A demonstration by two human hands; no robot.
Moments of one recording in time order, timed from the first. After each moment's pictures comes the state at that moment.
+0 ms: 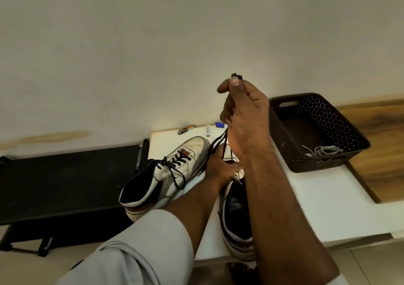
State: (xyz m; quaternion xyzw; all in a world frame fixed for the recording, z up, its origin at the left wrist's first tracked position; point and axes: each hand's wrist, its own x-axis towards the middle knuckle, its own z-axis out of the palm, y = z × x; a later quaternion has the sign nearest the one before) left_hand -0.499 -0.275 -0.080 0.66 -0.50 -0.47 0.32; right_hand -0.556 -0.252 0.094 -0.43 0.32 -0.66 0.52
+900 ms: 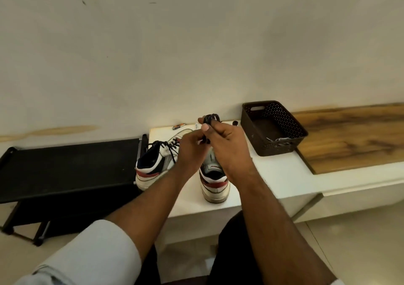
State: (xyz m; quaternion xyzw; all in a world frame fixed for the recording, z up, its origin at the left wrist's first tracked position) left_hand -0.474 -0.138 0.052 0.52 -0.55 -0.39 0.52; right_hand -0.565 -0.100 0.113 -0.55 0.48 -0.53 0.43
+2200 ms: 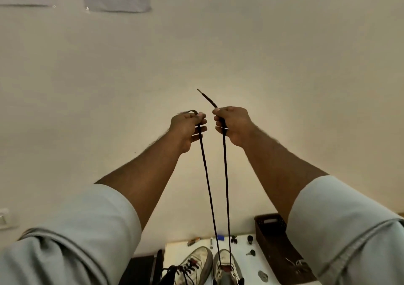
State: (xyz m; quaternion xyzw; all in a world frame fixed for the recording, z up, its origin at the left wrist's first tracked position) left_hand -0.424 -0.219 0.428 0.45 -0.49 -0.42 0.62; right_hand -0.562 -0.237 0.438 -0.53 0.38 -0.59 0.48
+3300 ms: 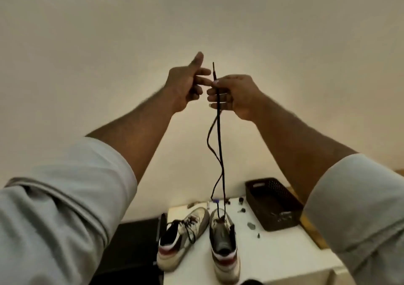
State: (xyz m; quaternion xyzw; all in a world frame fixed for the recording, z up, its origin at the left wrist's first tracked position) left_hand -0.443 -0.123 0.464 0.41 -0.57 -0.38 0.60; right_hand -0.594 -0.123 0.438 -0.59 0.30 -0.56 0.50
